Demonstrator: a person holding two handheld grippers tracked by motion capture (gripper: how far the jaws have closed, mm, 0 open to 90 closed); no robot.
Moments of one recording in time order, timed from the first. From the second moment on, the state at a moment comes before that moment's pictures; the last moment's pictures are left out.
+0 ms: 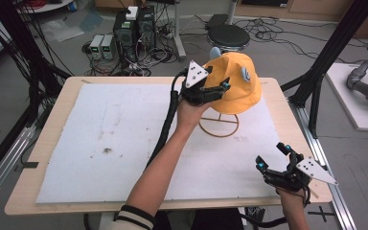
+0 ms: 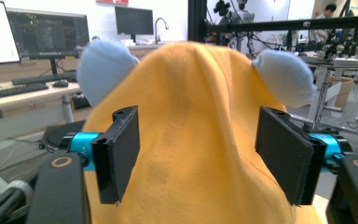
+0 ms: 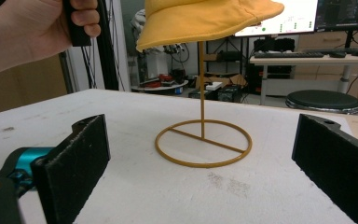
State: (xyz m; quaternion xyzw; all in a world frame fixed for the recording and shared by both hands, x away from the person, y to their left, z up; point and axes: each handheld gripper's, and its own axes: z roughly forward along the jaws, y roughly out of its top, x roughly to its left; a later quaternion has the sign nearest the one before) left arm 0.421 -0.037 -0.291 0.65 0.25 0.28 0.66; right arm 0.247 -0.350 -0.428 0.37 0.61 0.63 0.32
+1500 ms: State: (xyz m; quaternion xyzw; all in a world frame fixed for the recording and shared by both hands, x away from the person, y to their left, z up) left arm 0.302 0.238 -0.297 0.60 0.33 0.42 0.60; right arm 0.254 -0.345 -0.425 0.38 0.60 0.63 0.31
